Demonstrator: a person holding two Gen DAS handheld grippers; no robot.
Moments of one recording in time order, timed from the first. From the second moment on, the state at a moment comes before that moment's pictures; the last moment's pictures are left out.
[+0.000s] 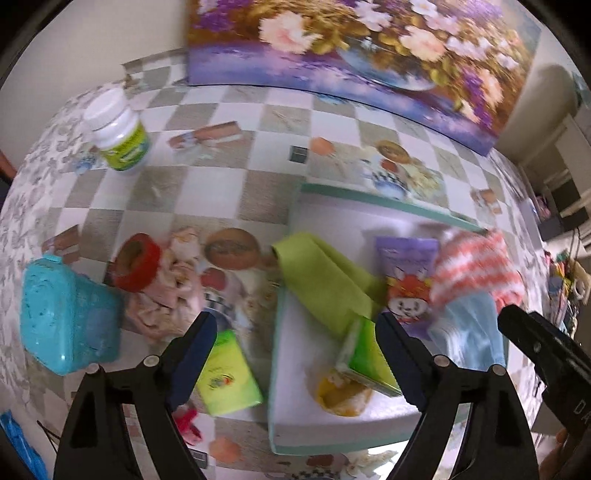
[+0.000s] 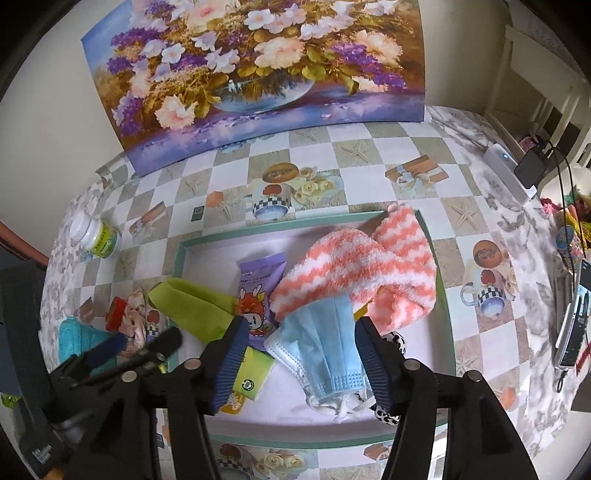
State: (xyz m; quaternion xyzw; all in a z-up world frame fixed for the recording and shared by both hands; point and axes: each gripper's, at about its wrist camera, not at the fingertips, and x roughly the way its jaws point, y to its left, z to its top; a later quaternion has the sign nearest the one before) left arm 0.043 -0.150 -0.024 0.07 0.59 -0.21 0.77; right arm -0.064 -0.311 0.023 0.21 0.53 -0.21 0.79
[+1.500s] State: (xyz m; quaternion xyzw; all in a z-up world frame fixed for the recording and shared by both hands) left arm 0.134 0.005 0.005 -0.04 0.57 -0.12 0.81; right arm 0.037 -0.169 -0.002 0.18 0.53 -0.04 0.83
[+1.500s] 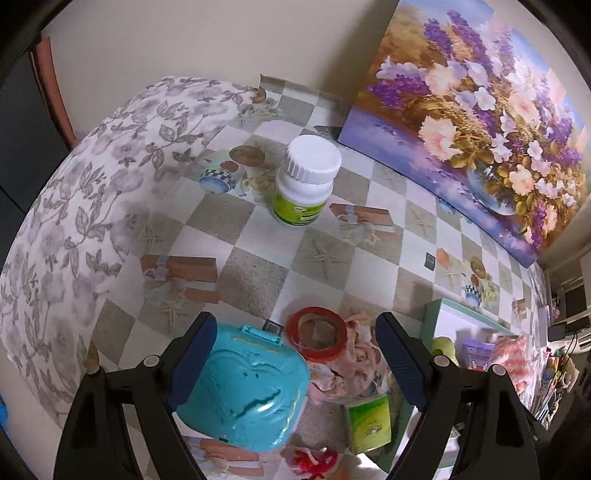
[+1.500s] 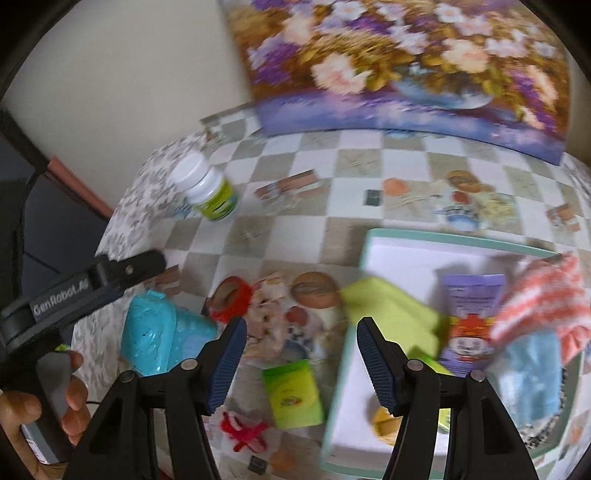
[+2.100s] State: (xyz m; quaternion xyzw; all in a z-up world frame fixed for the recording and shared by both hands) left arm 0.165 -0.018 -0.038 0.01 0.63 -0.13 0.77; right arm 0.078 -0.146 -0.070 0.18 0.59 -0.01 0.79
